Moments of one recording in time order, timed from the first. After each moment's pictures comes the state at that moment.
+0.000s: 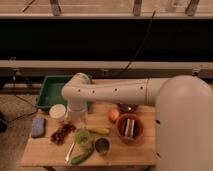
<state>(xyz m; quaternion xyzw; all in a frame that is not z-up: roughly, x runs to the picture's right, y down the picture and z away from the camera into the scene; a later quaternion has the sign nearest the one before) -0.151 0.179 0.760 -0.21 -0.32 -0.65 0.66</state>
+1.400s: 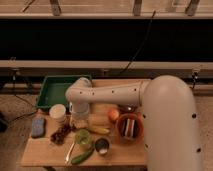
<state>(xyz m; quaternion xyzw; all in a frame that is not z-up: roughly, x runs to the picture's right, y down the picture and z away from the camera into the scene) -0.136 0.205 0.802 -0.25 -0.32 -0.64 0.65</state>
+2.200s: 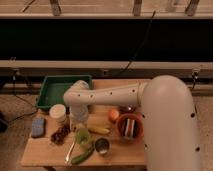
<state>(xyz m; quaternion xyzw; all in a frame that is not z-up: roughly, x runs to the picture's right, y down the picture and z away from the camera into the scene) -0.142 0.226 0.795 -0.26 -0.34 -0.65 0.63</state>
